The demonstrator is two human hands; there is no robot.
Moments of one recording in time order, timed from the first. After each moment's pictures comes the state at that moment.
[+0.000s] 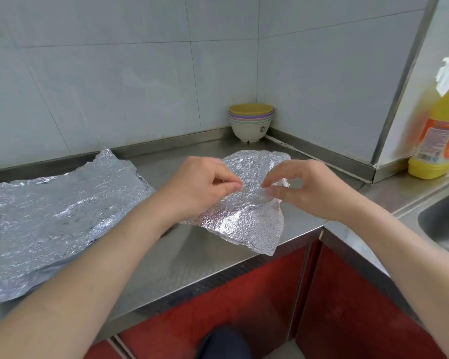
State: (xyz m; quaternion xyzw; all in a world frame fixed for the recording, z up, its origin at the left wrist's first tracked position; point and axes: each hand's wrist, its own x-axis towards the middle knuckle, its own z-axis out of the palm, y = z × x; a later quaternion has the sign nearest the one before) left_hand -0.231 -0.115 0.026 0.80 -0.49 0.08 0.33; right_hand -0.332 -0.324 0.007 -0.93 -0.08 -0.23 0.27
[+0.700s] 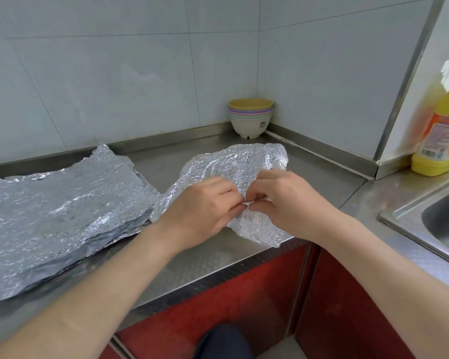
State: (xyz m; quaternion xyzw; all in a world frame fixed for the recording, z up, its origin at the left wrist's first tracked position) left_hand -0.229 -0.115 -0.022 0.73 -0.61 0.28 0.15; right_hand -0.320 -0.292 -0.017 -0.95 -0.14 -0.27 0.11
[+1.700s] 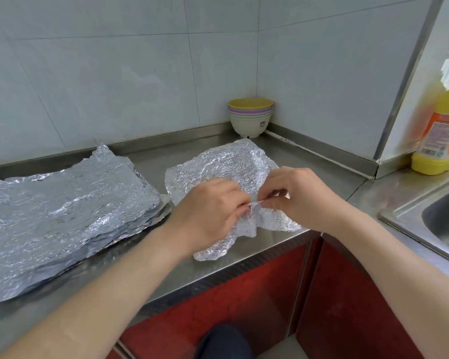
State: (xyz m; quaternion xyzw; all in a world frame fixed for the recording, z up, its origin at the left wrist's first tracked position) left_hand -0.241 -0.119 -0.020 0.75 -0.59 0.25 0.17; right_hand -0.324 -0.313 -0.013 -0.95 -0.11 -0.22 0.20
